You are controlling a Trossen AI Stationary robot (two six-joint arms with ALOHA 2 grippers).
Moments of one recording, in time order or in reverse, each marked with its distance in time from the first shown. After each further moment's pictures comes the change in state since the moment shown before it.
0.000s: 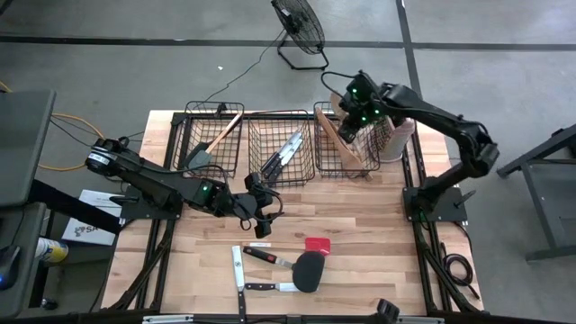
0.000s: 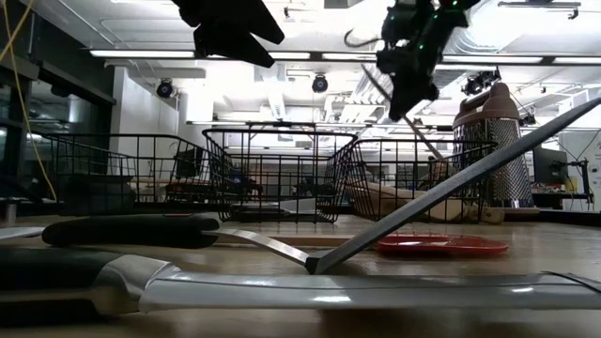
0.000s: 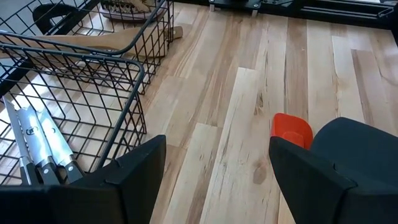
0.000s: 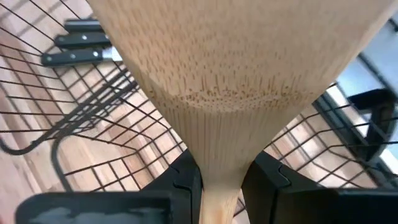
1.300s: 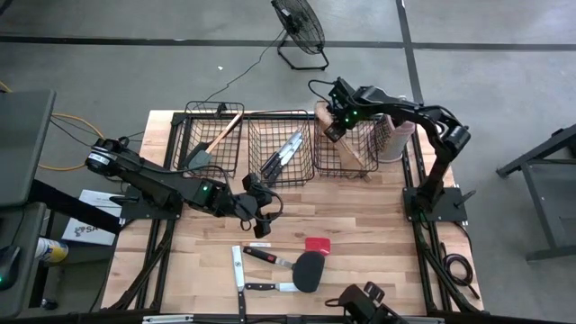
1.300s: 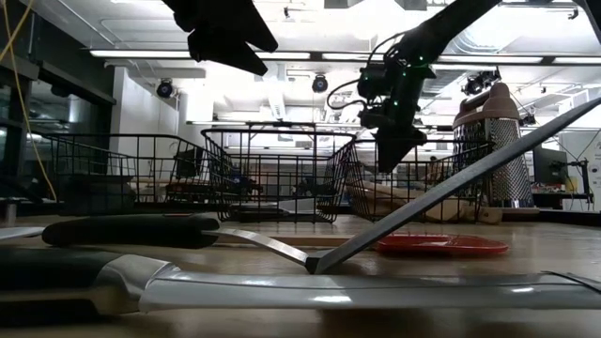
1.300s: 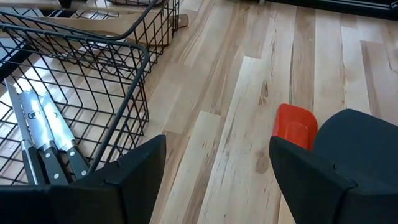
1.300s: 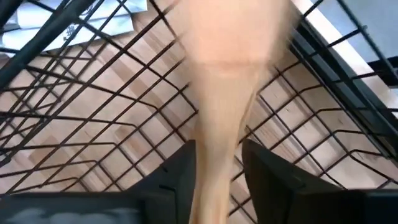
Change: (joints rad) left arm 0.000 0.000 0.000 -0.049 0.000 -0.047; right arm -0.054 0.290 -0.001 0.112 0.050 0.069
